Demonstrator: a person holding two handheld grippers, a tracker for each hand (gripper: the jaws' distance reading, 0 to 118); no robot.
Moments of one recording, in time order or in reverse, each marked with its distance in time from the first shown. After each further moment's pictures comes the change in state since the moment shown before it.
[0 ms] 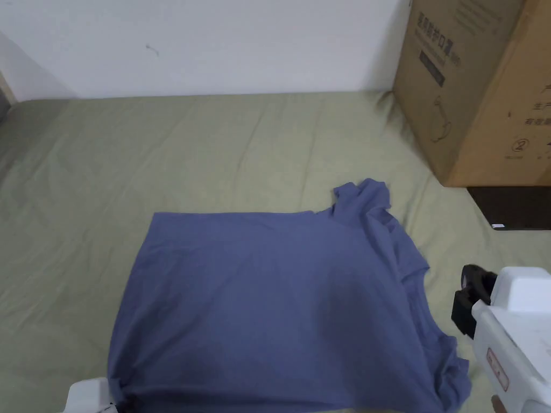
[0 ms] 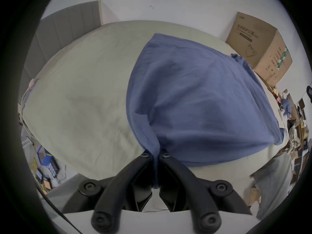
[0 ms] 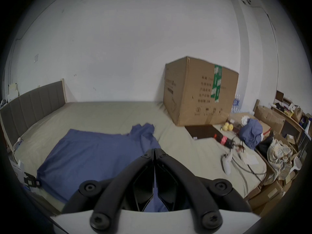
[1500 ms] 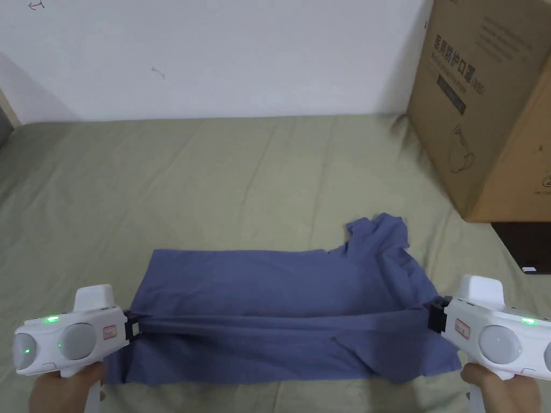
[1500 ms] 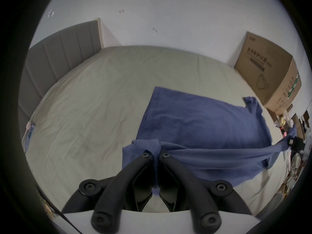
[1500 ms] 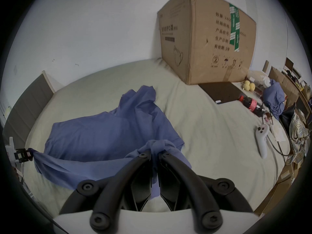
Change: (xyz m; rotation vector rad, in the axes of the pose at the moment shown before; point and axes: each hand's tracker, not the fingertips) left arm 0.016 0.218 -0.067 0.107 0.061 0.019; right arm 0.004 0.007 -0.221 -0.383 0.031 -0.158
